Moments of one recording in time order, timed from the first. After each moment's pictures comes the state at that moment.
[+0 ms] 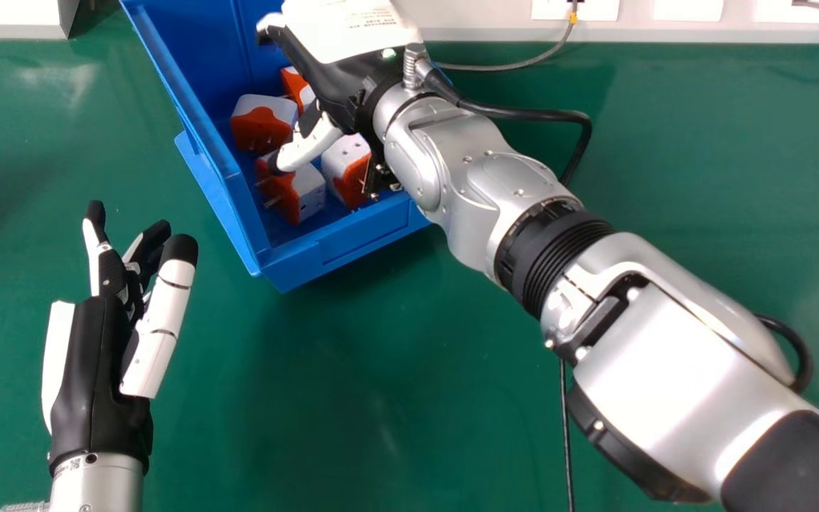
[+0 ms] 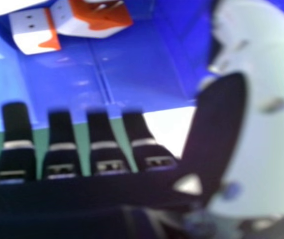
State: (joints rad) left arm 0.34 0.09 0.16 -0.26 0.01 -0.05 0.01; right arm -1.32 0.15 0.60 1.33 -0.74 0.01 -0.16
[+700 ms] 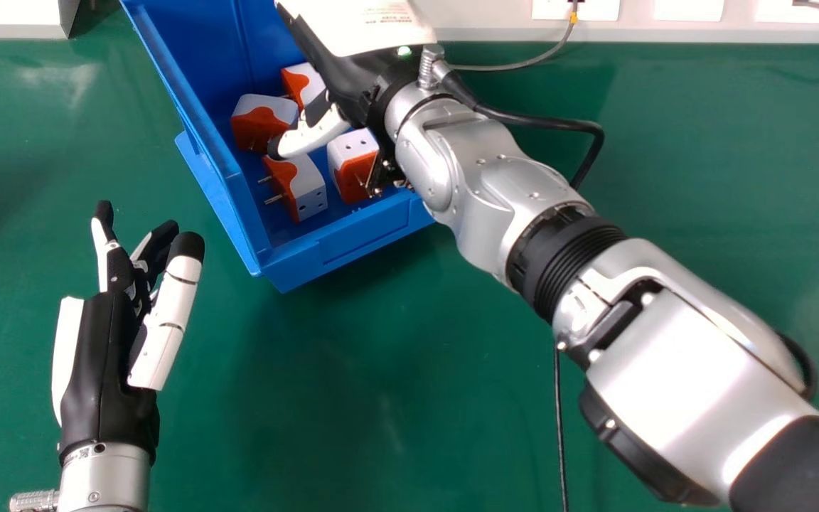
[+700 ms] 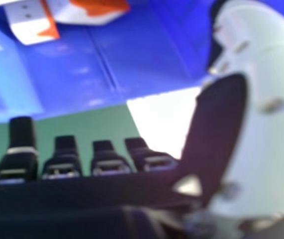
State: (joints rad) left arm 0.28 0.09 0.16 -0.18 0.02 -0.07 0.01; right arm -1.26 0.11 0.55 1.23 -0.70 0.01 -0.23
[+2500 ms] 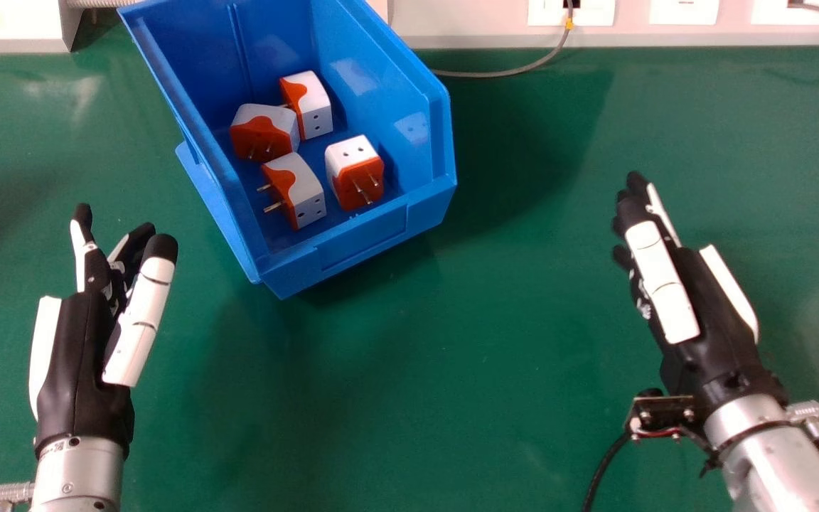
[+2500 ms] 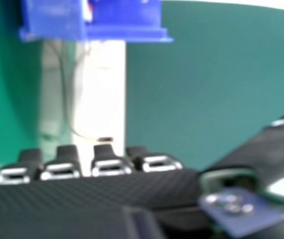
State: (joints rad) left arm 0.22 0.14 0.24 -0.01 -0.02 -0.17 -0.05; right arm 0.10 -0.22 -0.01 -0.10 0.18 0.12 0.19
